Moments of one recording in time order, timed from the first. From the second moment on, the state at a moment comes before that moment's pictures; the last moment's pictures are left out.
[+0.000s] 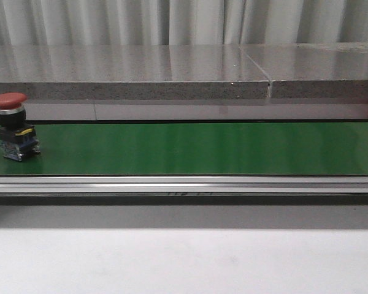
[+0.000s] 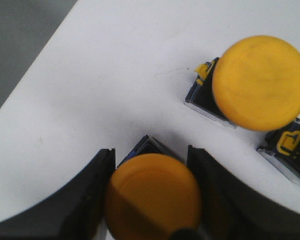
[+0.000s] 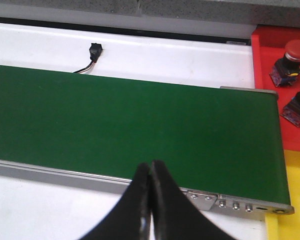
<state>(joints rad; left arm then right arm) 0.44 2.00 -1.43 0.05 0.65 -0.18 -0.12 0.69 -0.65 0.37 0.64 -0.36</state>
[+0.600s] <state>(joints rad) 0.27 1.68 -1.44 0.05 0.82 -0.13 -0.12 0.69 -0.65 0.37 0.64 -0.36</state>
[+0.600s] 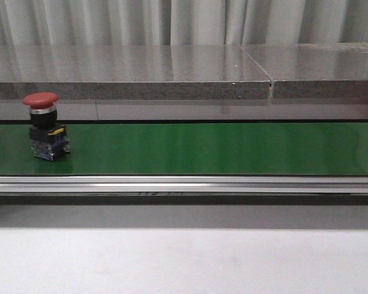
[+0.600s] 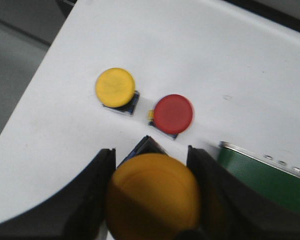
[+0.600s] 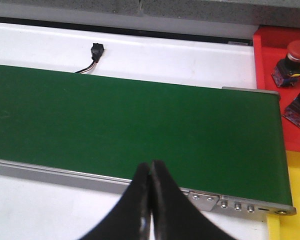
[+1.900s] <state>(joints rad) 0.01 1.61 -1.17 0.05 0.76 -0.11 -0.12 0.69 -0.65 0.37 0.64 -0.36</state>
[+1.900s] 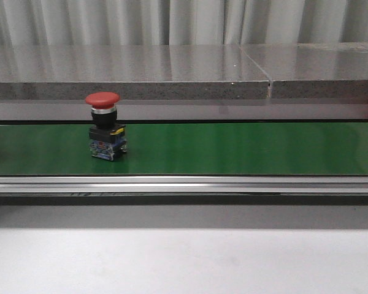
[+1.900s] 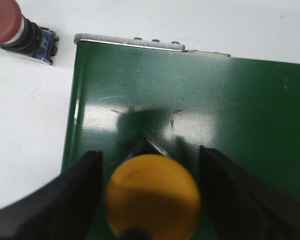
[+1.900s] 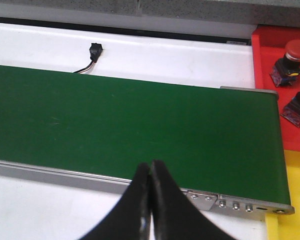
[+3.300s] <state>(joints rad) -0.14 0.77 -0.79 0.02 0.61 -0.06 -0.12 0.69 -0.65 0.37 0.64 -0.36</state>
